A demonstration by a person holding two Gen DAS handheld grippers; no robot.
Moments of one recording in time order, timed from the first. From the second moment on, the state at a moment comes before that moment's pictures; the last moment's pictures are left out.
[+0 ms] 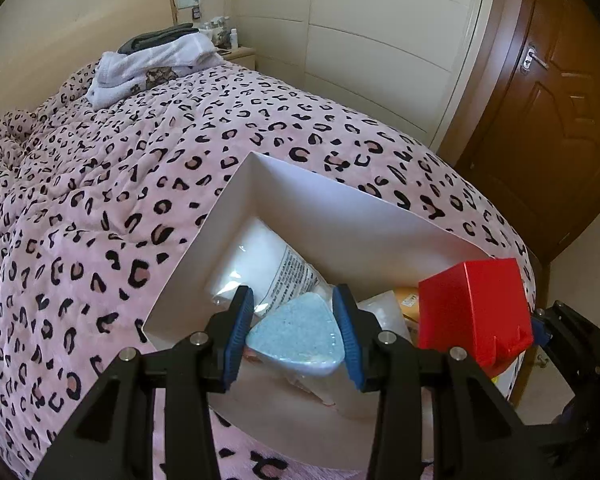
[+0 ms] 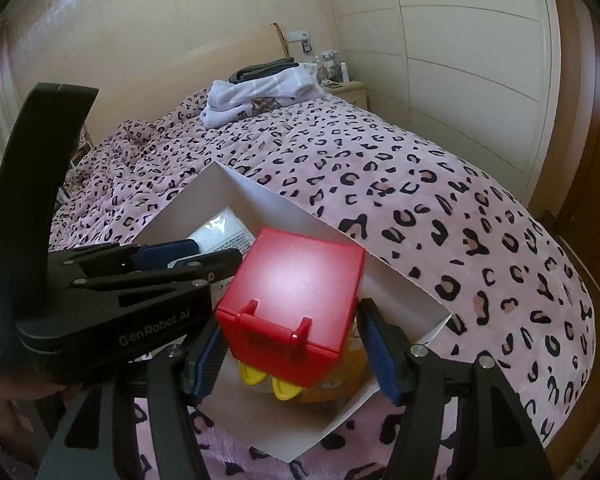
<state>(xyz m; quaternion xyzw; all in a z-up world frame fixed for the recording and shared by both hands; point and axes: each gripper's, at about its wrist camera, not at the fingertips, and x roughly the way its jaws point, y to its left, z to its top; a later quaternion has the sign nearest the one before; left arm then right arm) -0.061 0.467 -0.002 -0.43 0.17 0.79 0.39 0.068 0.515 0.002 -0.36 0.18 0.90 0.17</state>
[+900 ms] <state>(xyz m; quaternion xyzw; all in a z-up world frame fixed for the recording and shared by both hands) -0.044 0.356 0.077 -0.39 0.10 0.85 0.34 0.096 0.490 0.064 -0.33 0.22 0.90 0.16</state>
